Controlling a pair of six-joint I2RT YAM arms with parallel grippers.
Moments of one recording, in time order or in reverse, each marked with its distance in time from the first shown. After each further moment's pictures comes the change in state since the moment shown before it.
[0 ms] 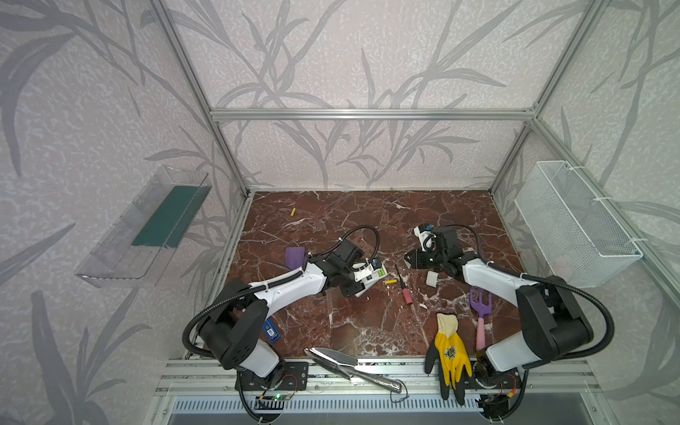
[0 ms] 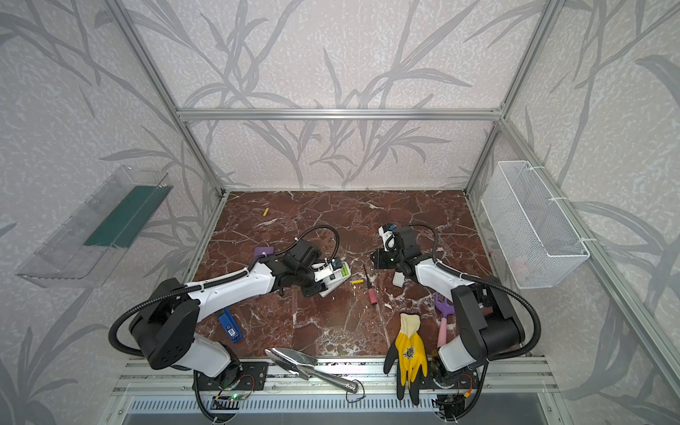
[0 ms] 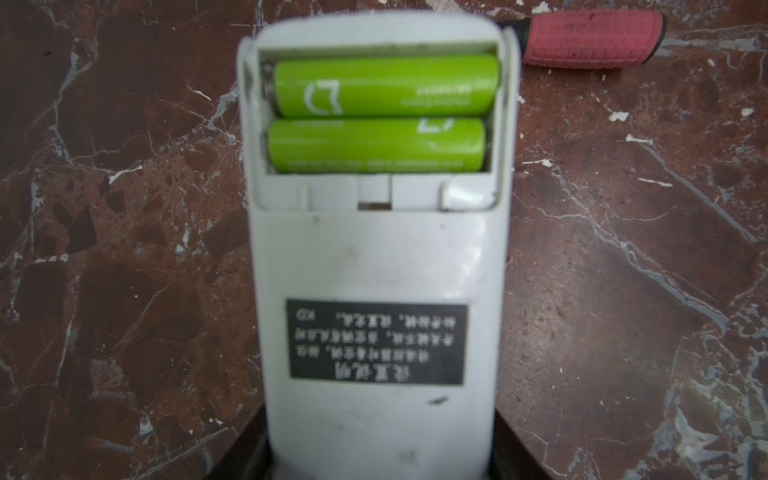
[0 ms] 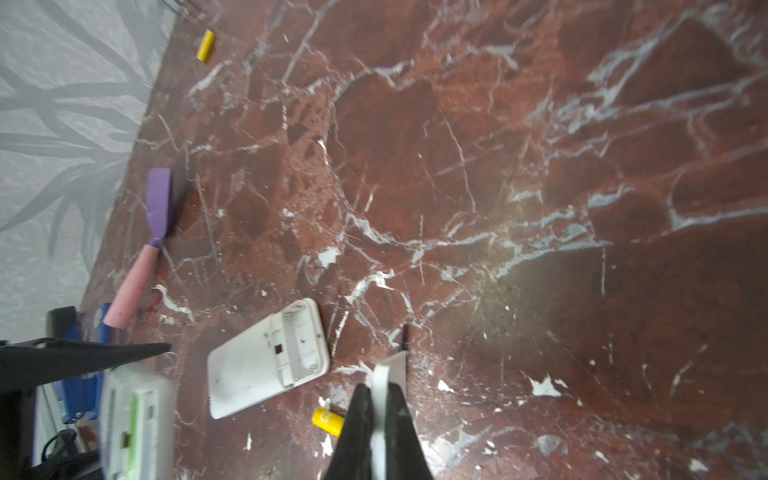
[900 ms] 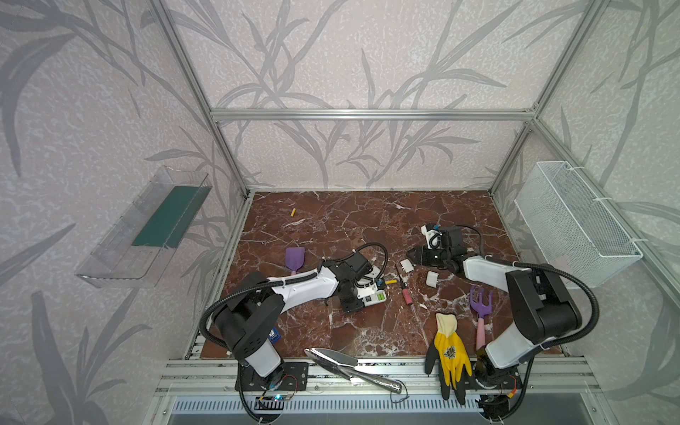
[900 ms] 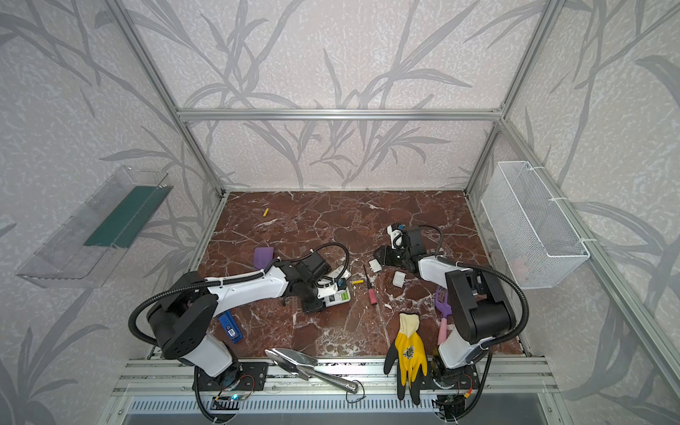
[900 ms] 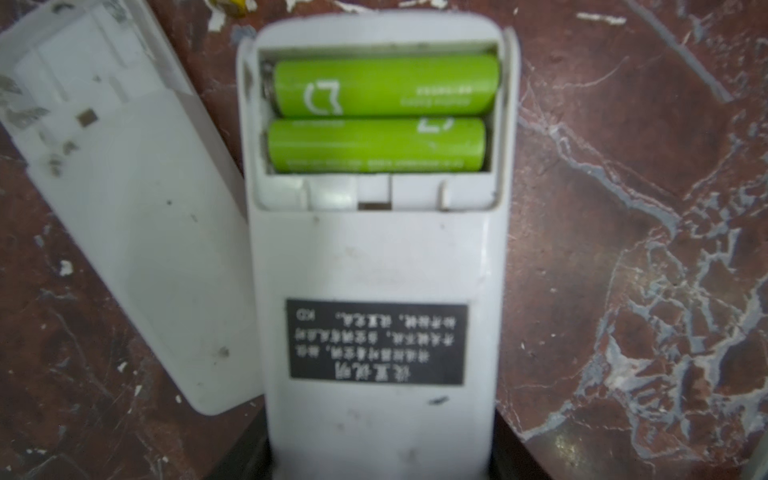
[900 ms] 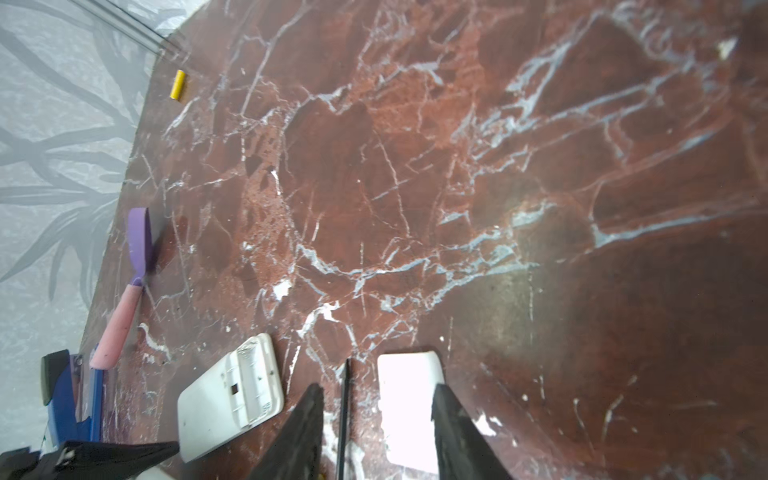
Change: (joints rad) left arm -0.098 0.101 0.024 -0.181 -0.015 0.021; right arm -0.100 0.041 -0.005 0.100 -0.066 0.023
